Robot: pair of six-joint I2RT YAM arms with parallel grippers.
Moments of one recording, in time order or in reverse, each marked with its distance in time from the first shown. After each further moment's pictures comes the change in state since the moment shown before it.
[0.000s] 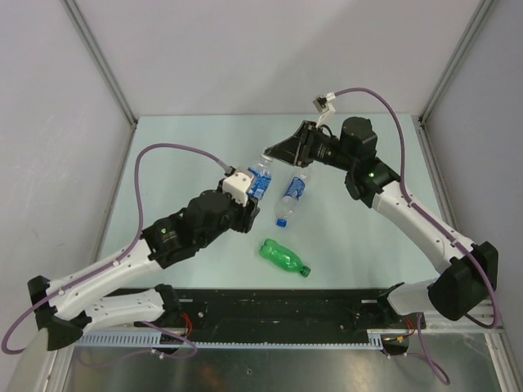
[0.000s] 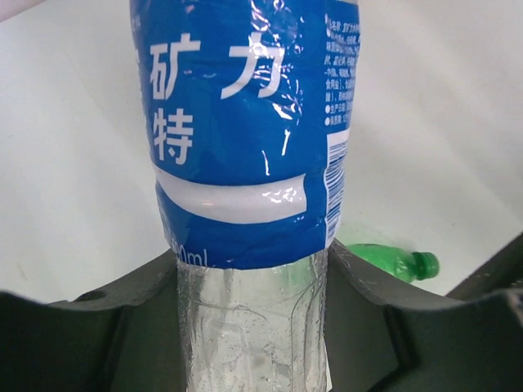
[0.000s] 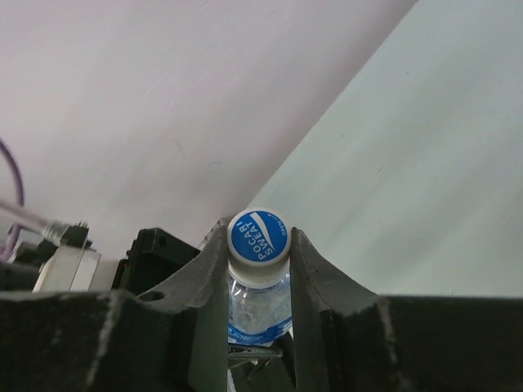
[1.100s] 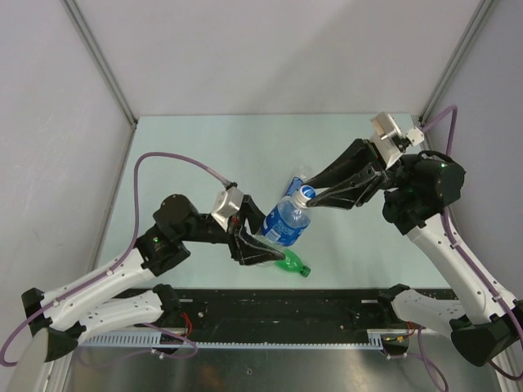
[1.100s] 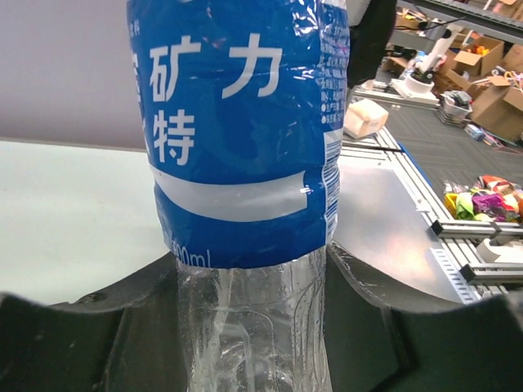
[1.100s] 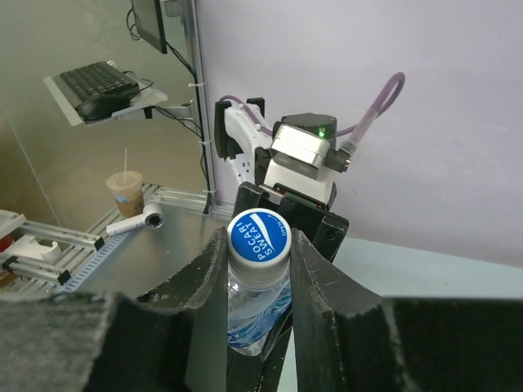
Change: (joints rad) left arm 0.047 -0.129 -0.136 0.609 1.110 -0.172; right arm -0.056 -0.300 -0.087 0.715 -0.659 0.105
